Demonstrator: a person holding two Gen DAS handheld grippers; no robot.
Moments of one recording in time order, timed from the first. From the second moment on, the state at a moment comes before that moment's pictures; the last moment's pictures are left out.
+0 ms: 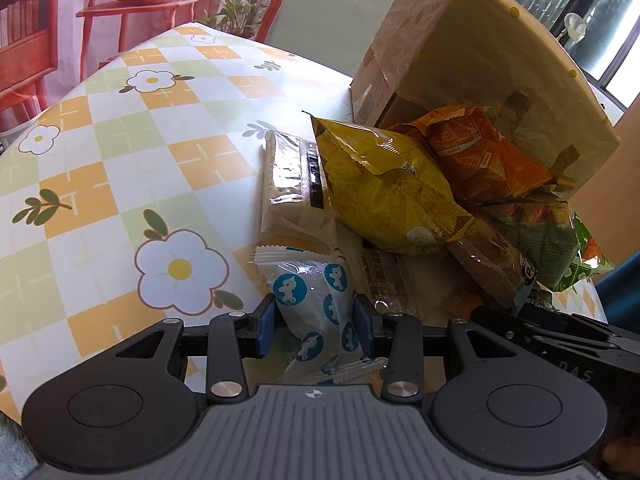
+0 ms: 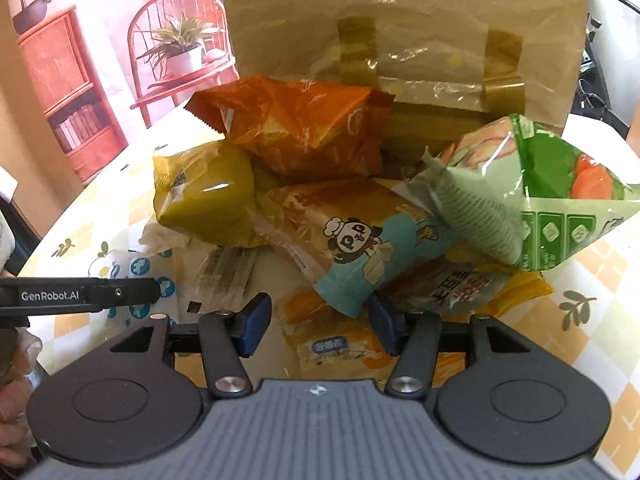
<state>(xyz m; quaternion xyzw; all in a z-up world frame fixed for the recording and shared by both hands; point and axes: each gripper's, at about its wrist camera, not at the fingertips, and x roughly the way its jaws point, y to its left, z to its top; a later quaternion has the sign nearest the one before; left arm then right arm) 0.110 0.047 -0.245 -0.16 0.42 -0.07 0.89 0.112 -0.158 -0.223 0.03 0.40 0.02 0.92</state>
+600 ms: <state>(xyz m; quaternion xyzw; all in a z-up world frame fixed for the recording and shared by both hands) 0.109 0.045 -0.245 -0.15 0.42 -0.06 0.89 0.117 -0.180 -0.236 0.07 0.41 0.01 0.91</state>
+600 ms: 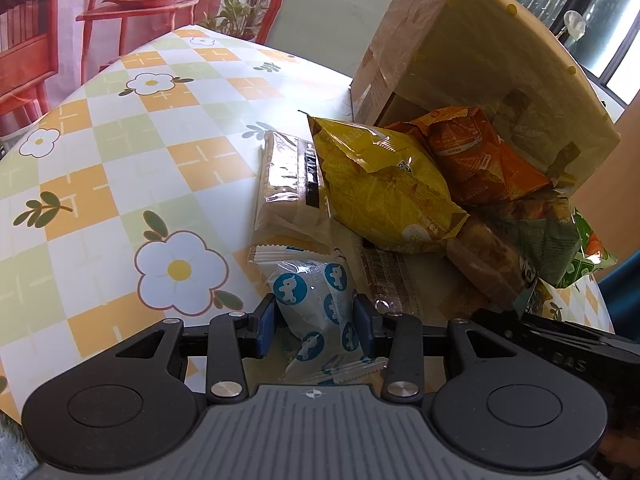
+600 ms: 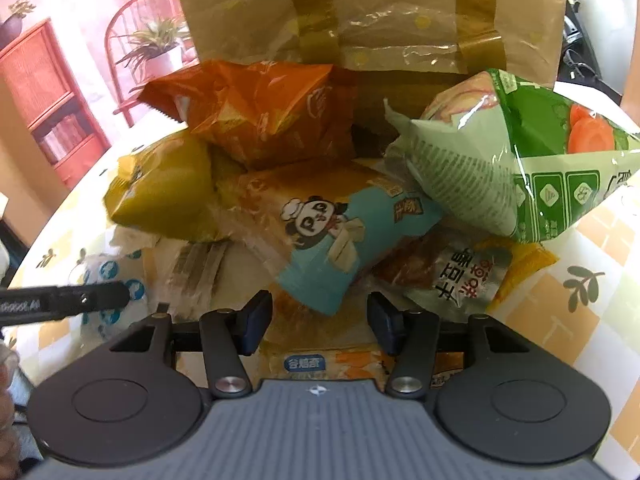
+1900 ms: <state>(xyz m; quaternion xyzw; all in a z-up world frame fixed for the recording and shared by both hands) 0.111 0.050 -0.244 -0.17 0.43 -0.07 0.88 0.054 -0.205 -0.207 0.01 0.47 -0.01 0.88</state>
